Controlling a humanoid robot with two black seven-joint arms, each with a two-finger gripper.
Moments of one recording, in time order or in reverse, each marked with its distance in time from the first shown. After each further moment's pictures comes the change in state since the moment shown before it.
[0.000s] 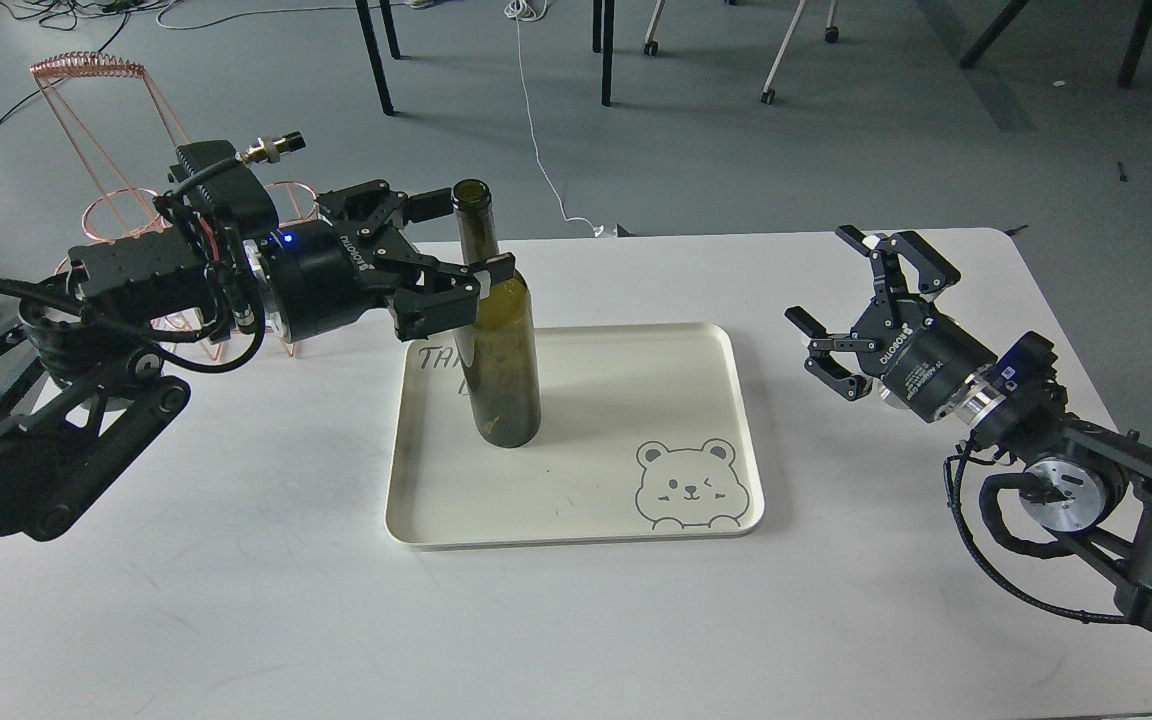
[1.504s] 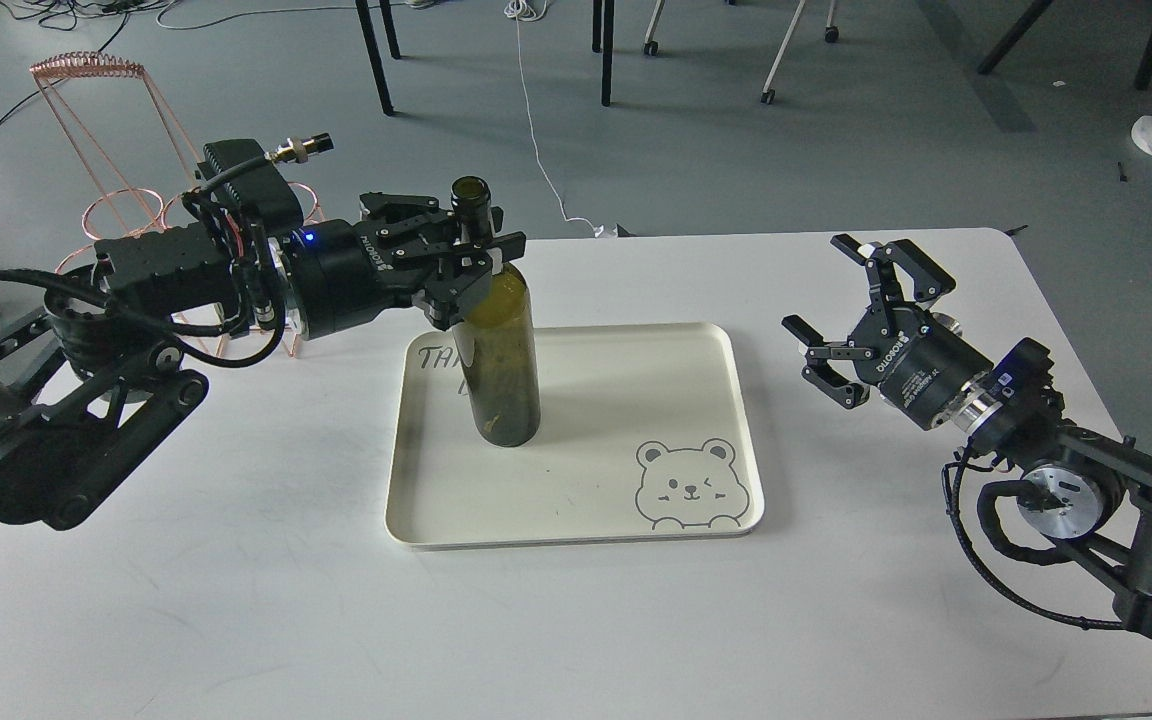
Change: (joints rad) left arm -0.036 -0.021 0.026 0.025 -0.017 -0.008 0.000; right arm -0.016 0.006 0.001 0.000 -0.017 0.000 0.000
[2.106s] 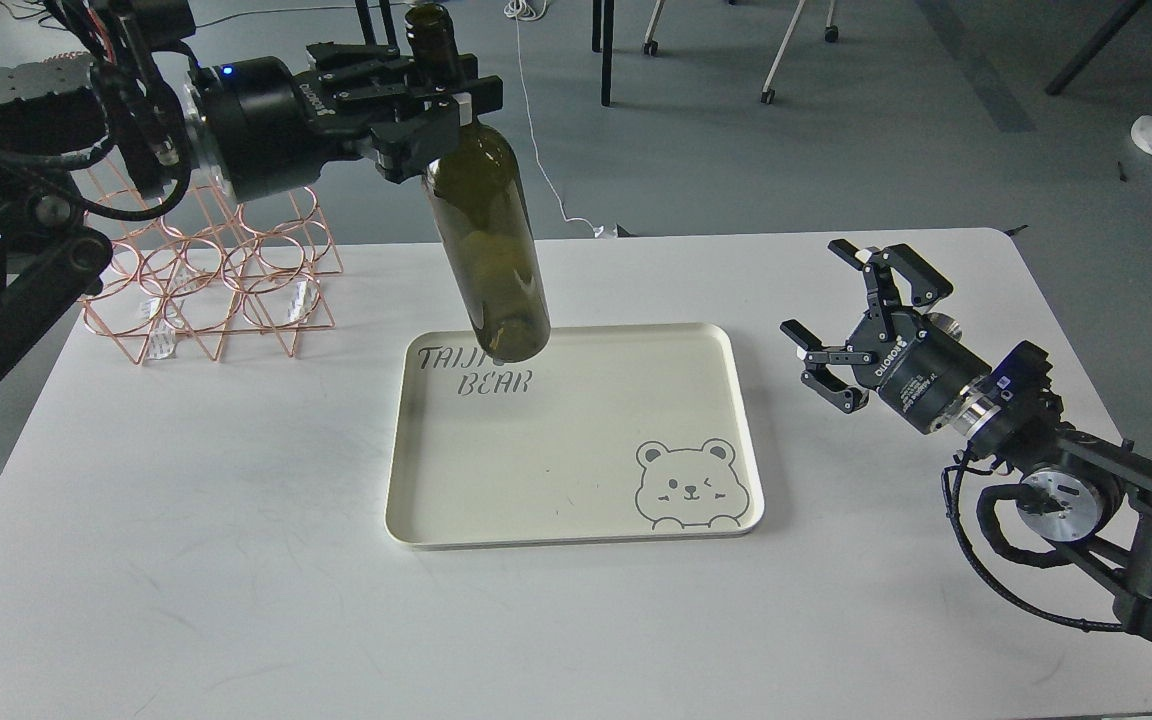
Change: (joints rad) left arm -0.265 0.180 0.001 0.005 -0.292 -0.114 0.000; right arm -0.004 0.000 0.002 0.000 -0.012 0.000 0.000
